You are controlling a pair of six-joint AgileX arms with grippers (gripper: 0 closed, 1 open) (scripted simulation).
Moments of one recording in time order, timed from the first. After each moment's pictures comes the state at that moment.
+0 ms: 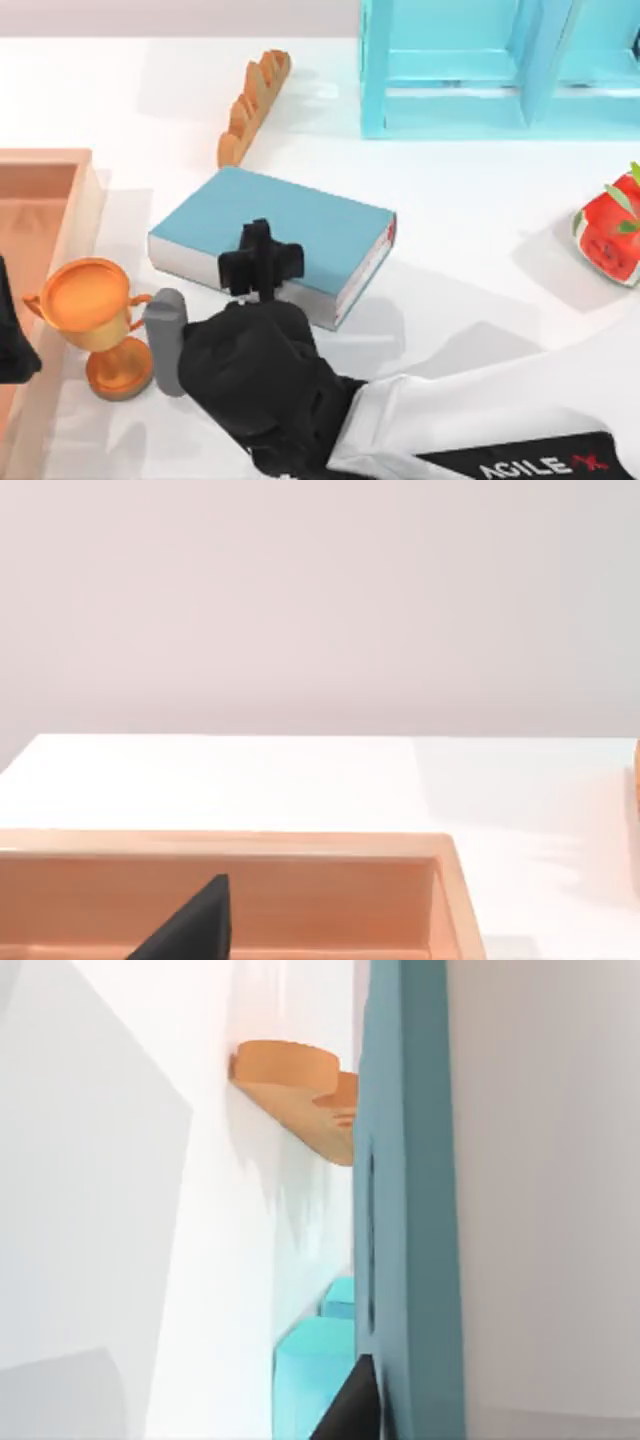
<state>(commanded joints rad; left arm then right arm) 0.00 0.00 0.00 0.00 0.00 0.00 1.17 2.00 1.03 0.51 0.92 -1.13</state>
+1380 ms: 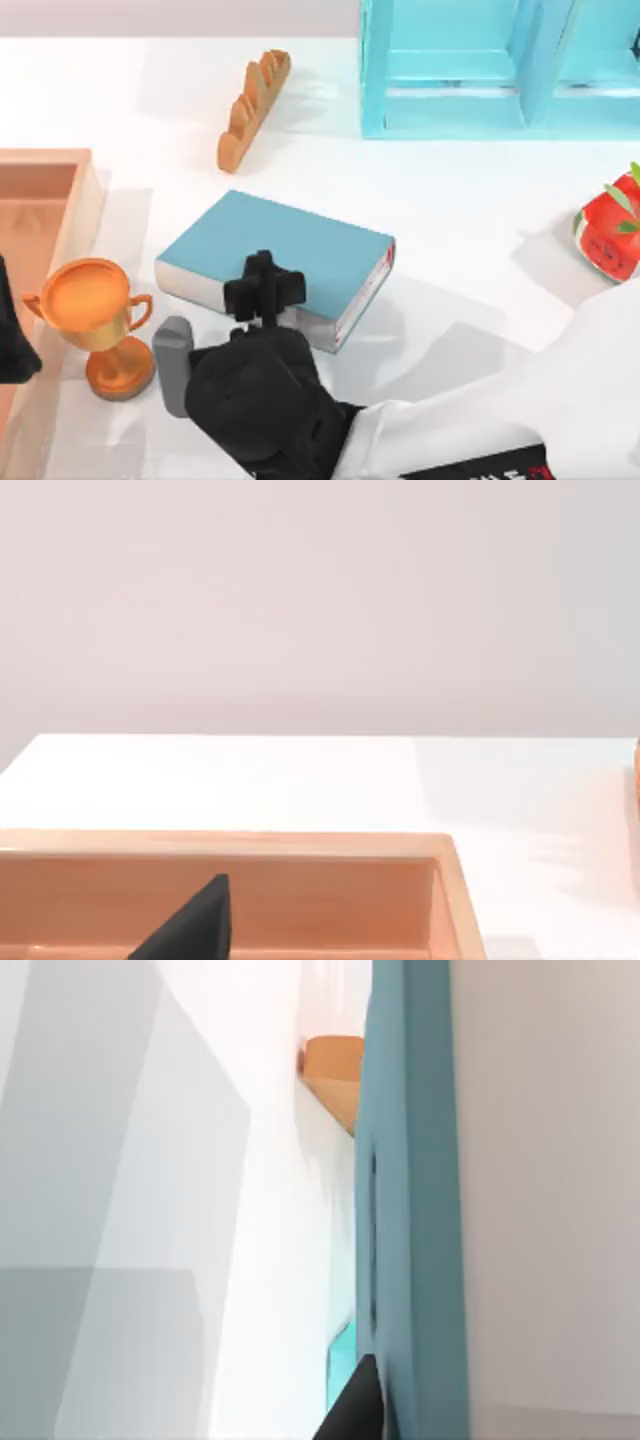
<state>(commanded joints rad) 0.00 0.00 0.00 0.00 0.00 0.00 1.18 2.08 0.99 0.62 0.93 -1.13</state>
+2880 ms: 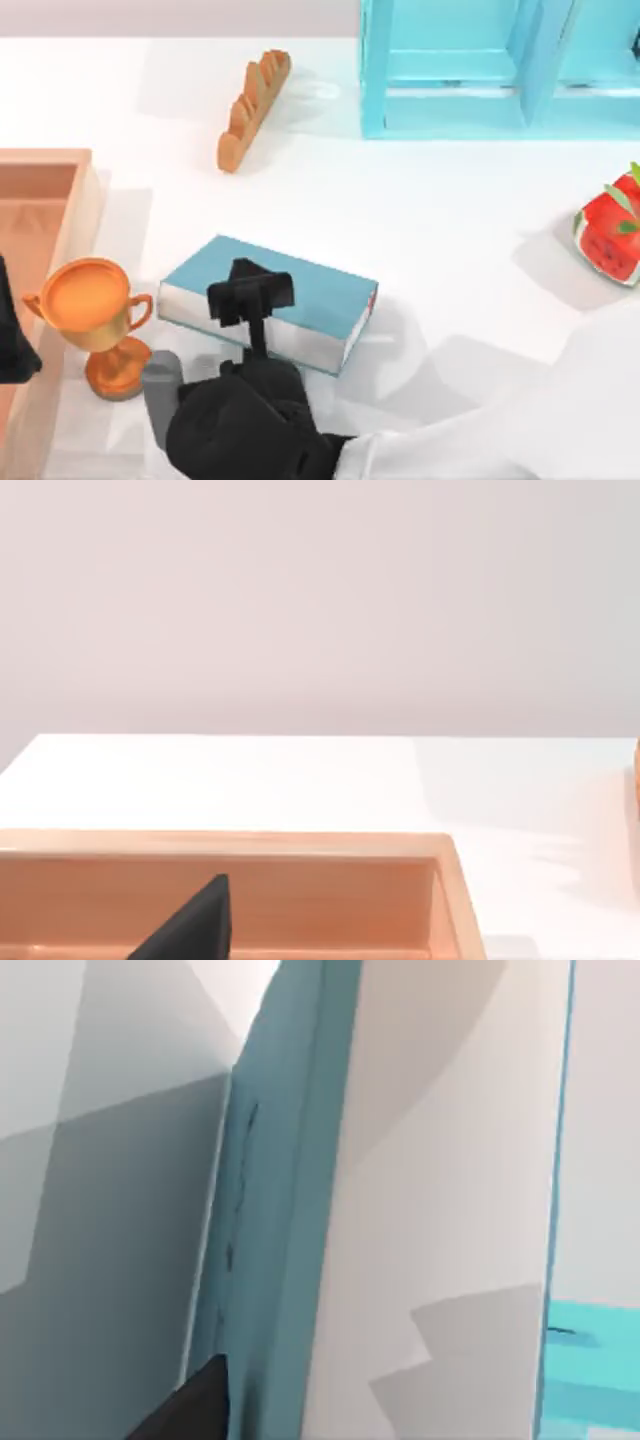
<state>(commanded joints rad) 0.00 0.00 0.00 0.00 0.00 0.00 1.24 2.07 0.99 0.55 0.96 -1.07</state>
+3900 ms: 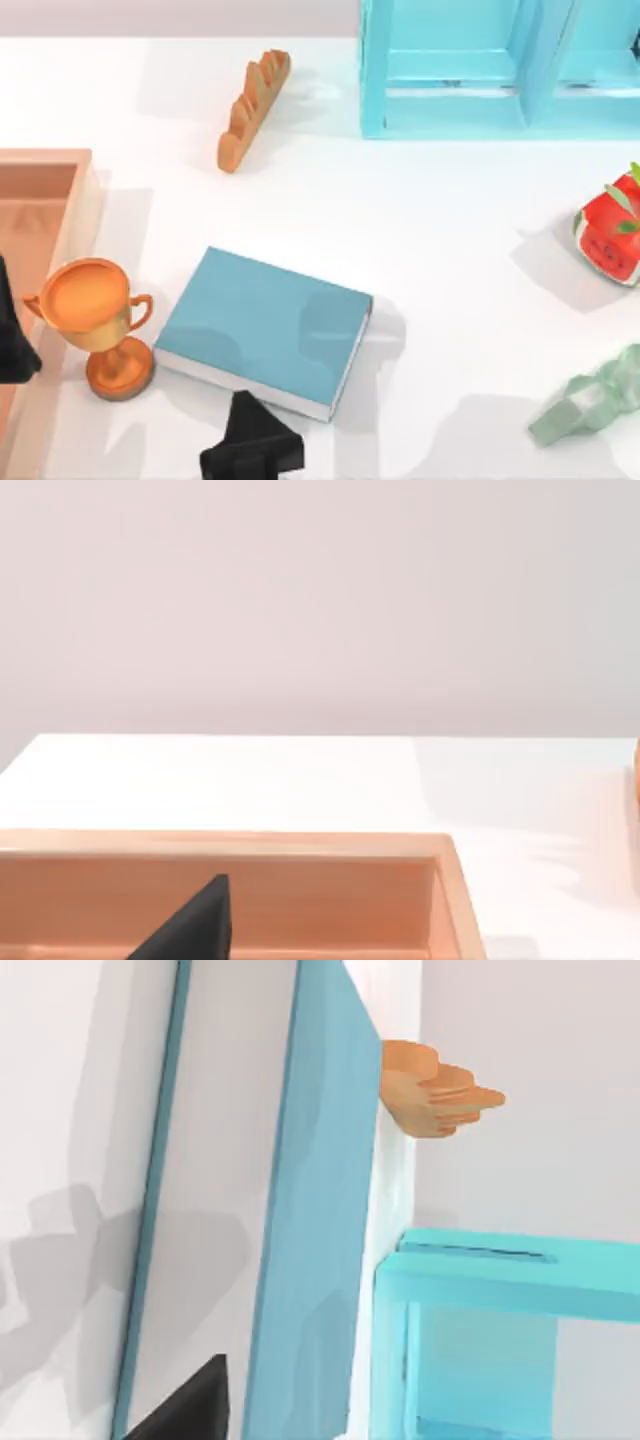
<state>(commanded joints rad) 0.00 0.00 0.00 0.00 0.00 0.00 1.57 1.96 1.00 -0.02 1.23 -0.57</state>
